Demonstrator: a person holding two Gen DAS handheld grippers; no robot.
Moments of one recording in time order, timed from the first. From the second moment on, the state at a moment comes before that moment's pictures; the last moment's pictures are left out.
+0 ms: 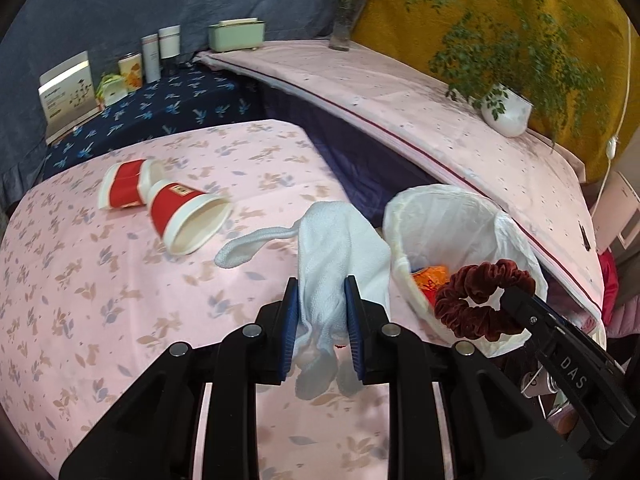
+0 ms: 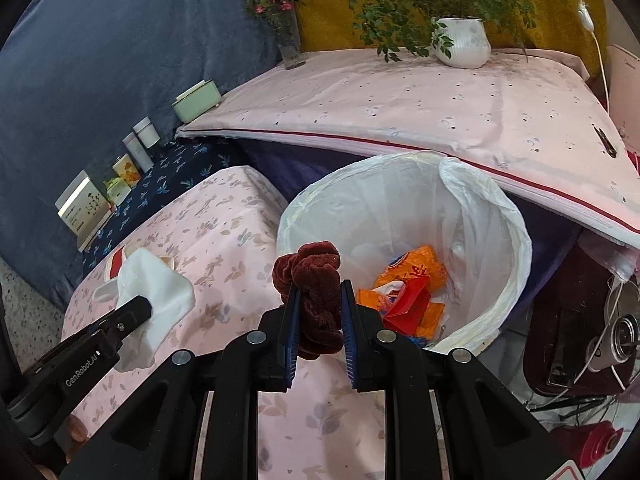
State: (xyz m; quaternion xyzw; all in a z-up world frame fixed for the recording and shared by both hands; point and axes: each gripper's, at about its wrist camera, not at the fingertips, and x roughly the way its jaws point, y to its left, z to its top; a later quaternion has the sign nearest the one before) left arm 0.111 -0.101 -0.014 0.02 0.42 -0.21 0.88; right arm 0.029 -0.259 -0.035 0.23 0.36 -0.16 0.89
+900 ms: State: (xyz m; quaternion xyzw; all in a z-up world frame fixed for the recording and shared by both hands) left arm 0.115 -0.224 -0.021 0.06 0.42 -0.30 0.86; right arm 0.024 -0.333 -0.061 0.26 0.36 -0.23 0.87
